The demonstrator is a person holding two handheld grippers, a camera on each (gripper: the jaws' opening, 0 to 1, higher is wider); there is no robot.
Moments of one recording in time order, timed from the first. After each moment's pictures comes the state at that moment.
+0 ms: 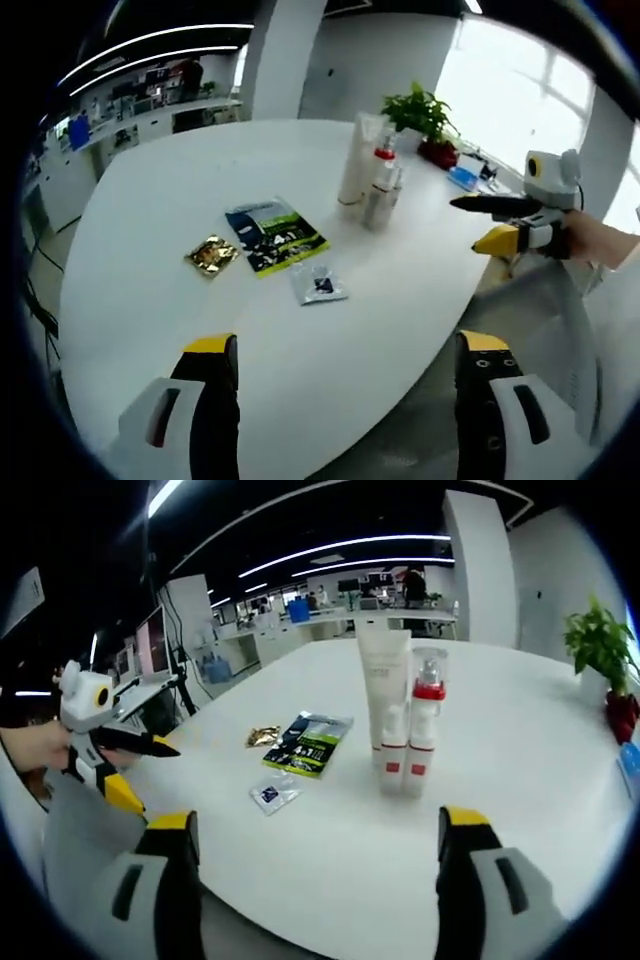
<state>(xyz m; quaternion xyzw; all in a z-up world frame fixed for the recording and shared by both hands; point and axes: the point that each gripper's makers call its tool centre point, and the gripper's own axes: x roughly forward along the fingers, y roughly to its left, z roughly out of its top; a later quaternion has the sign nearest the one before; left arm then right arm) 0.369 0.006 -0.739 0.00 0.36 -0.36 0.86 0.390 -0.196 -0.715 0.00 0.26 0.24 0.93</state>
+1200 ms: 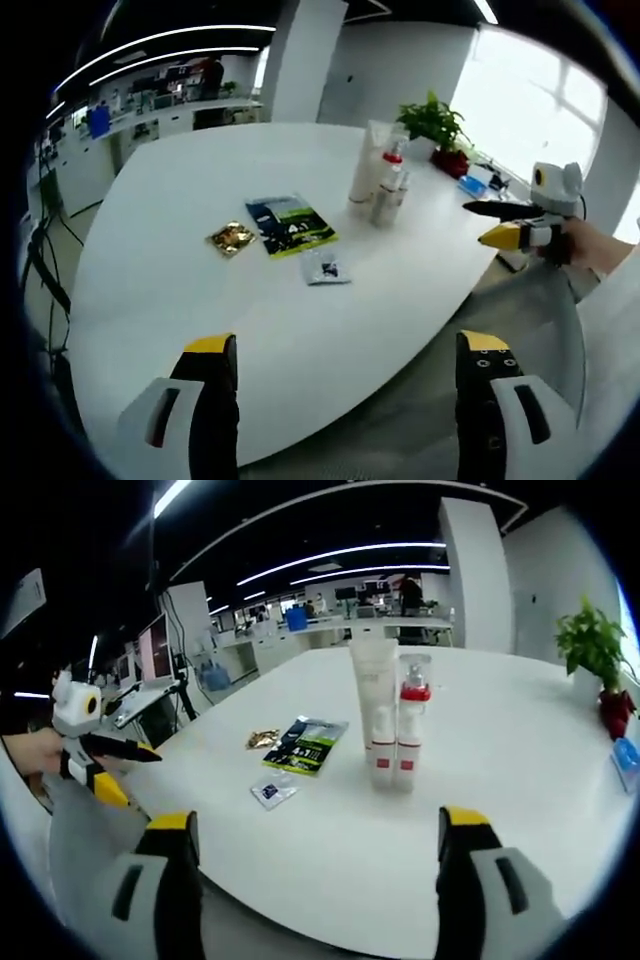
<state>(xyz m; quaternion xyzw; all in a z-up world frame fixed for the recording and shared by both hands) 0.342 0.023 -0.730 -0.01 0.35 -0.33 0.88 0.374 -0.206 -0.708 0.00 0.25 0.23 0.94</state>
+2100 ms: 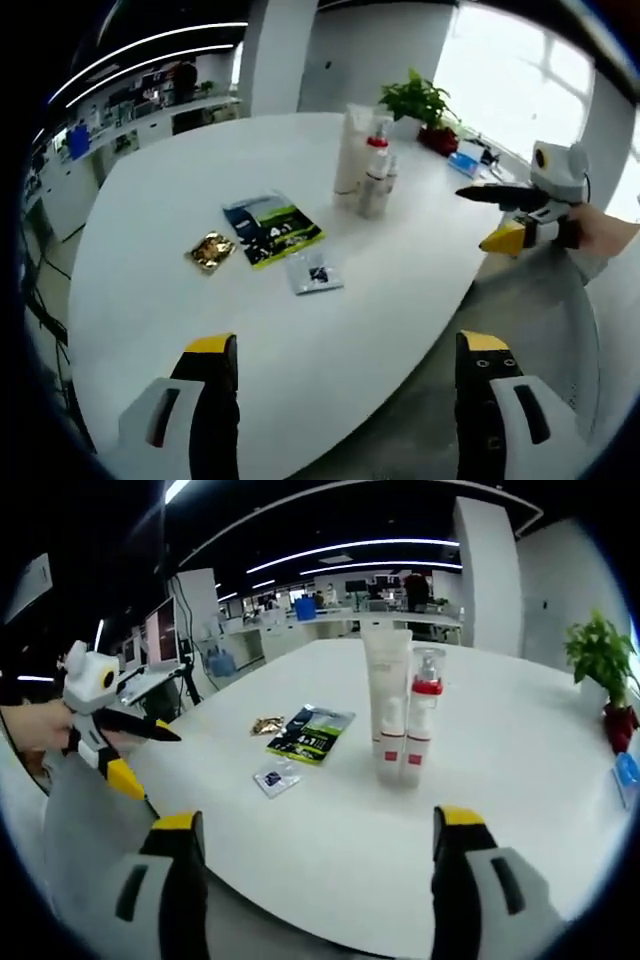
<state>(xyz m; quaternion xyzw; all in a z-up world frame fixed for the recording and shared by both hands) 0.365 -0.009 -0.742 0.05 0.37 -0.36 0.85 0.372 -0.200 -0.719 -0.03 0.26 0.25 0.93</state>
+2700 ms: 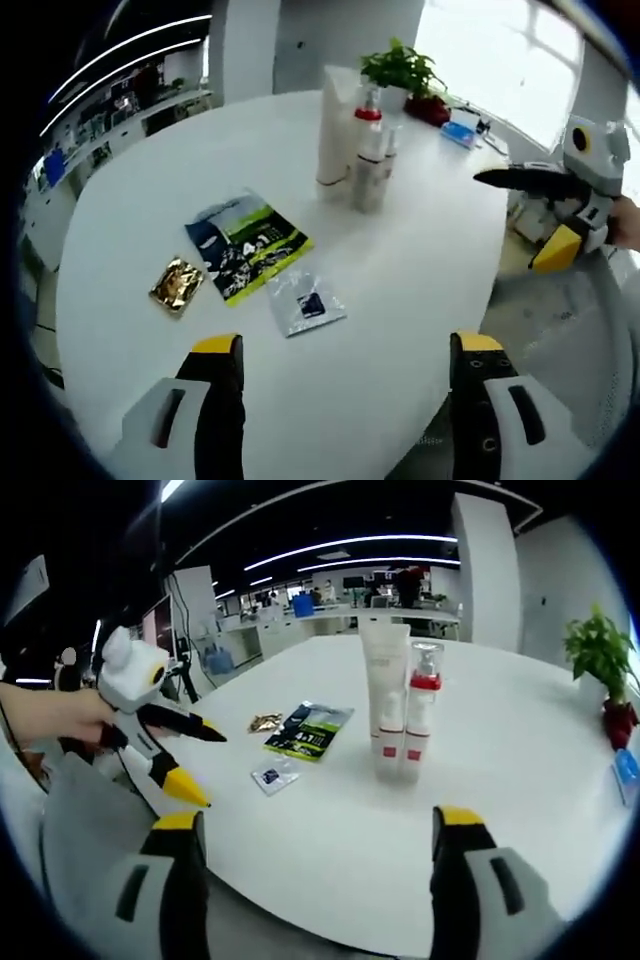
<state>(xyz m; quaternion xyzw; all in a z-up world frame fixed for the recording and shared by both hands) 0.413 -0.057 -0.776 0.10 0.40 -0.39 0.83 0.373 -0.202 -0.722 -0.02 0.27 0.24 0.93</state>
